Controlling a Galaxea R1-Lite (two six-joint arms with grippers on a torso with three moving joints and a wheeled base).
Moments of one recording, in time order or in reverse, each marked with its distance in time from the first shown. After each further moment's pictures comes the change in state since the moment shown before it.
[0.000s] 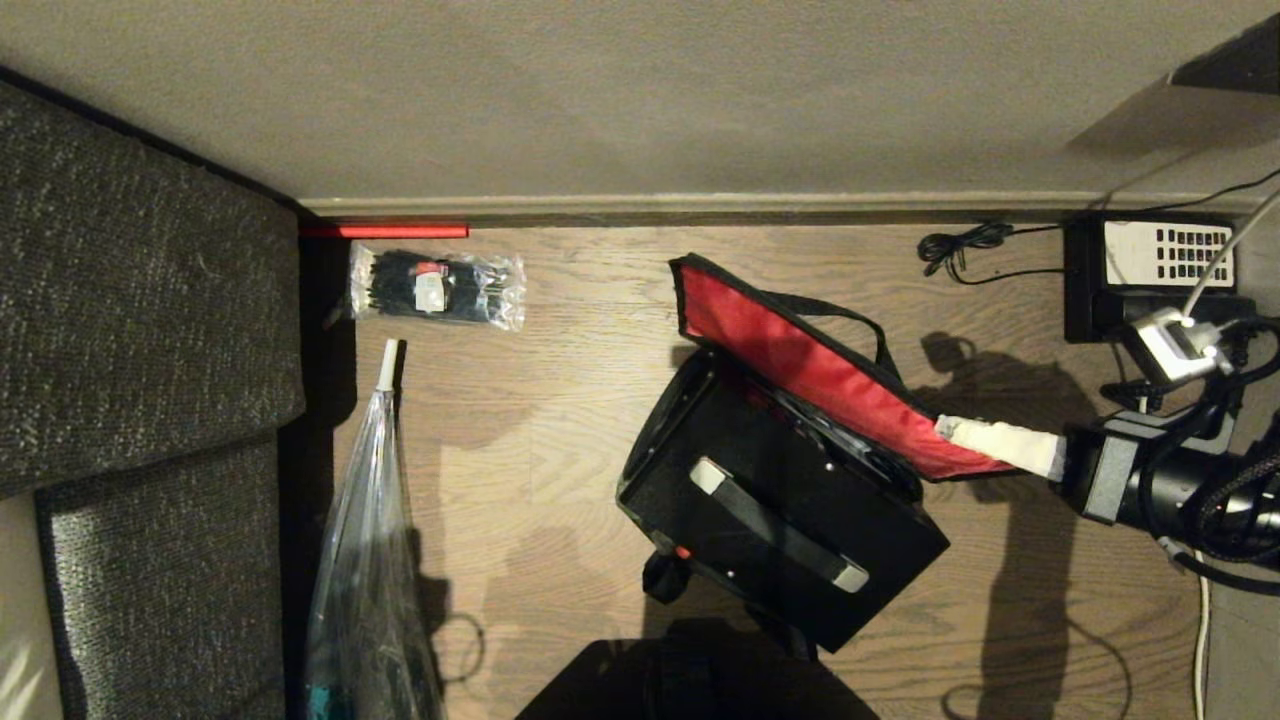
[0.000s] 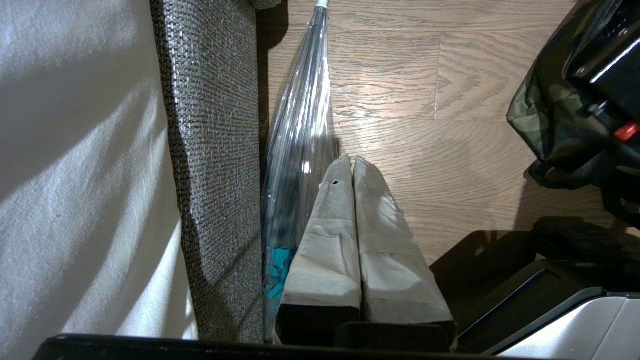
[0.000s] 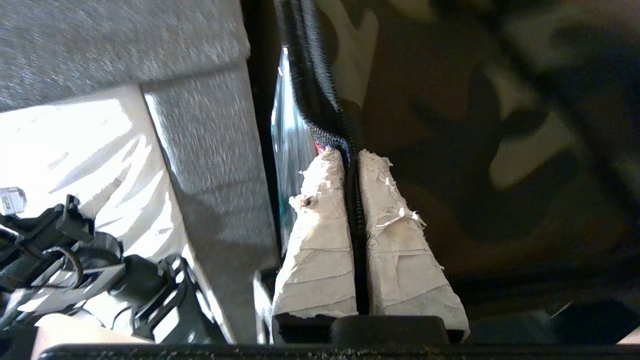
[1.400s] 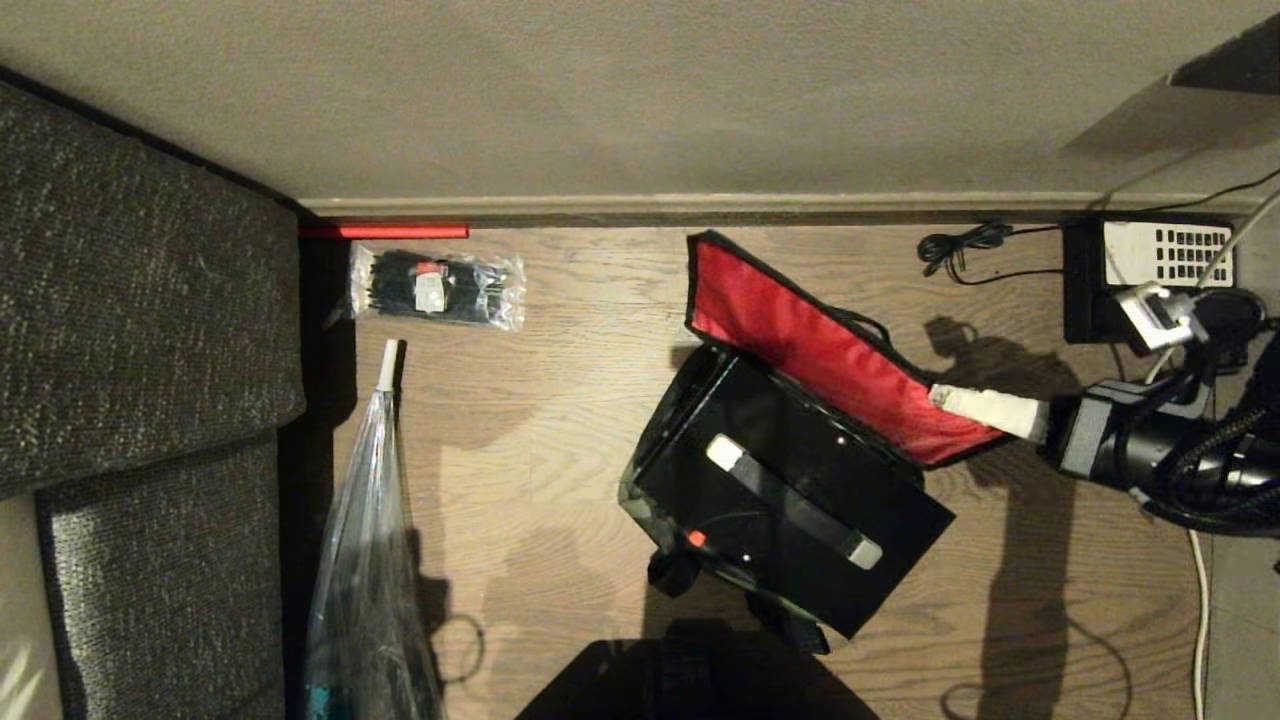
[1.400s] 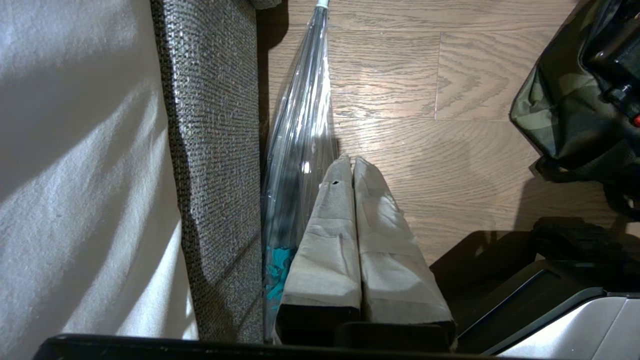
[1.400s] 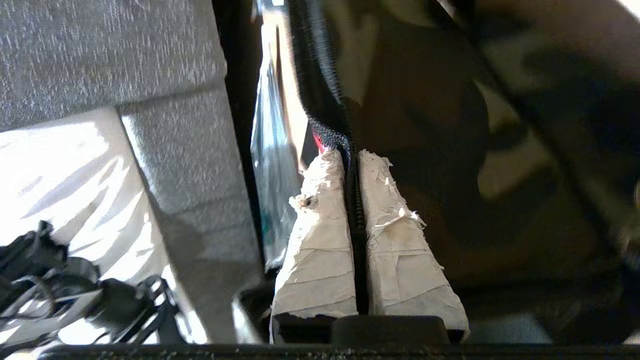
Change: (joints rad) left arm 0.000 0.000 0.000 0.000 0.000 0.000; right arm -0.033 0.073 -0.112 0.043 -0.023 -0.010
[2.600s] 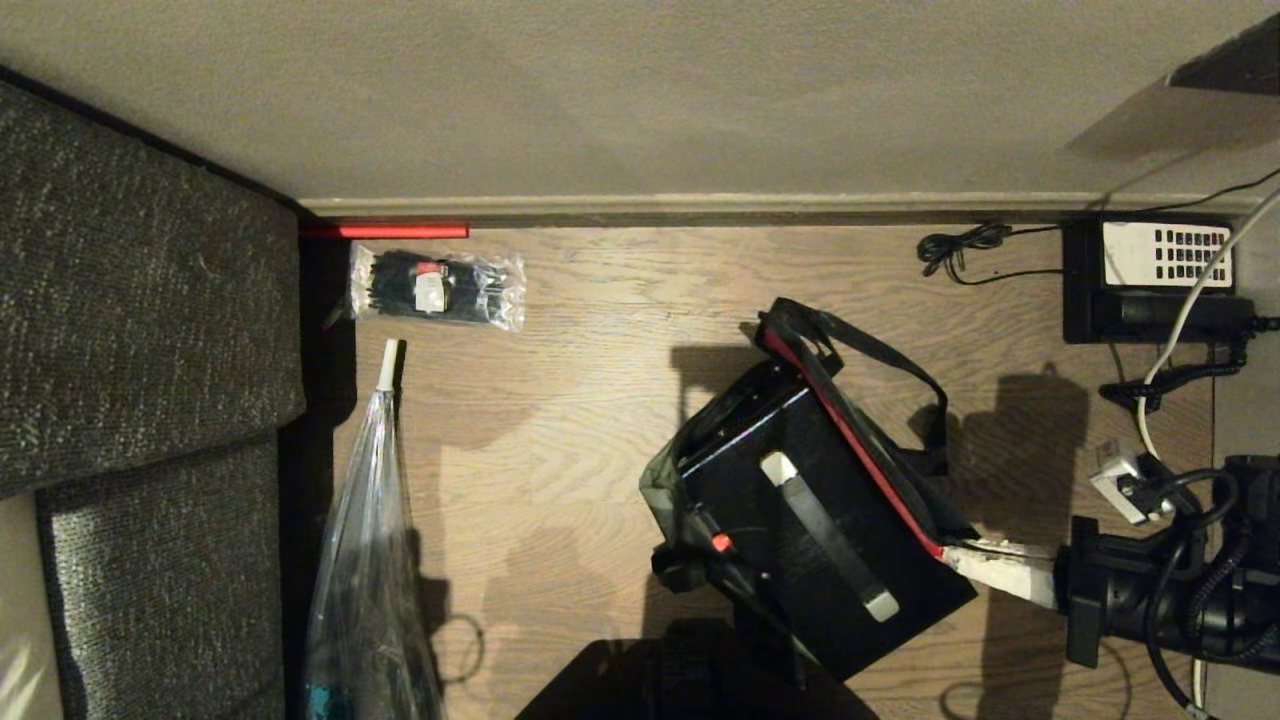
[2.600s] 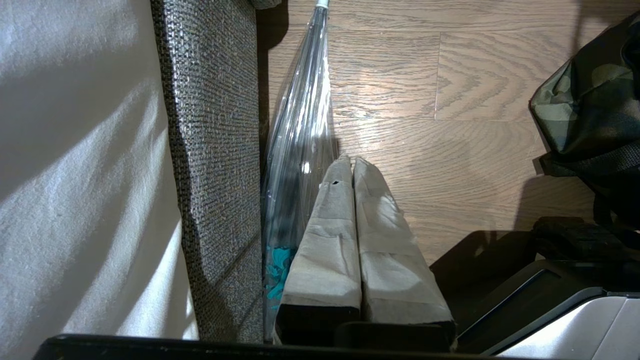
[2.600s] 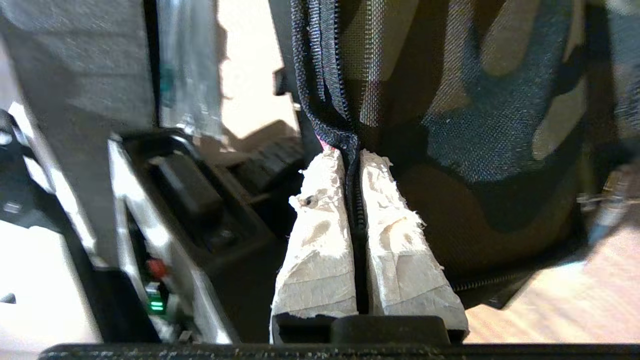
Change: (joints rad) left arm 0.000 0.000 0.000 0.000 0.000 0.000; right arm -0.059 0.042 0.283 0.172 -0.006 -0.691
